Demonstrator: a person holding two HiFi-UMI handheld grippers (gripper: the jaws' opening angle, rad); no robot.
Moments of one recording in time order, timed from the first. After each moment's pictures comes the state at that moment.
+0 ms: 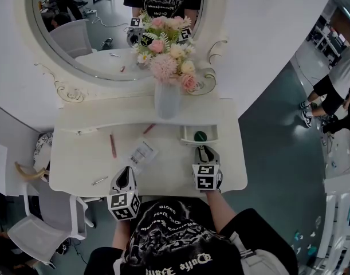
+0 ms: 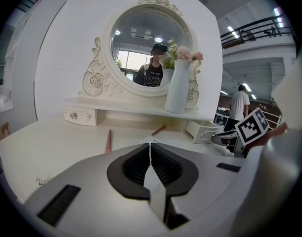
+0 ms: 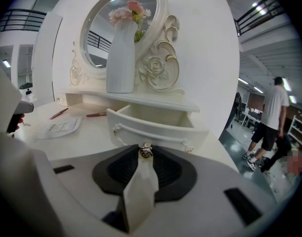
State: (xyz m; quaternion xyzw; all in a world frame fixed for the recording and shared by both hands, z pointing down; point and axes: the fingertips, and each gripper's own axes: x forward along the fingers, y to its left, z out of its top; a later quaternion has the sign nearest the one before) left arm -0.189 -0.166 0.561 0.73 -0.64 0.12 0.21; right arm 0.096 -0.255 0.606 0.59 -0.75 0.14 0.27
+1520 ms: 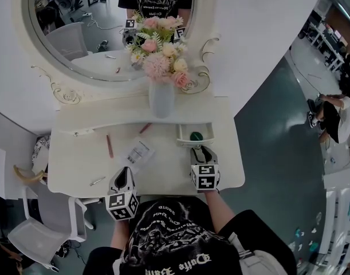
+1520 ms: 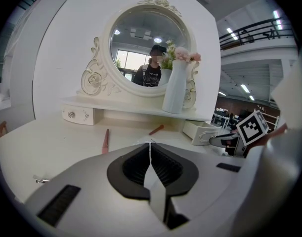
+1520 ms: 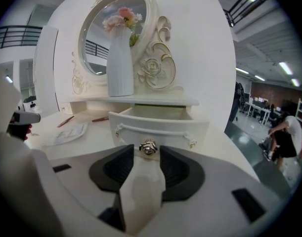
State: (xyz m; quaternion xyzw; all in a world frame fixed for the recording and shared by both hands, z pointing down) left arm -0.184 -0.163 0.561 0.73 -0.64 0.11 0.21; right arm 0.096 -0.245 0.609 0.58 -0.76 0.17 0.22
